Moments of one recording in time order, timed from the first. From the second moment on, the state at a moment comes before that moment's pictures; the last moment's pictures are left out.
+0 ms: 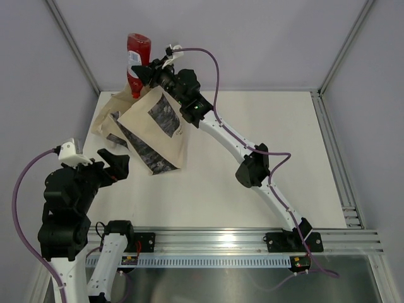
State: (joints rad) left arm 0.01 0.46 1.13 -0.93 0.10 -0.39; right arm 0.81 2.57 2.74 0.23 -0.09 0.42
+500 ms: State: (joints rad) left arm 0.01 0.40 1.16 -0.95 0.10 -0.47; right arm 0.81 2.49 2.43 0.35 -0.20 0.09
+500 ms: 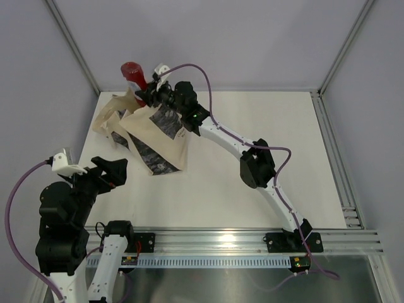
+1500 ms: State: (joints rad) left arm 0.01 0.31 1.07 -0.92 0.11 -0.47; right arm 0.71 2.13 2.09 0.04 -0.58 -0.23
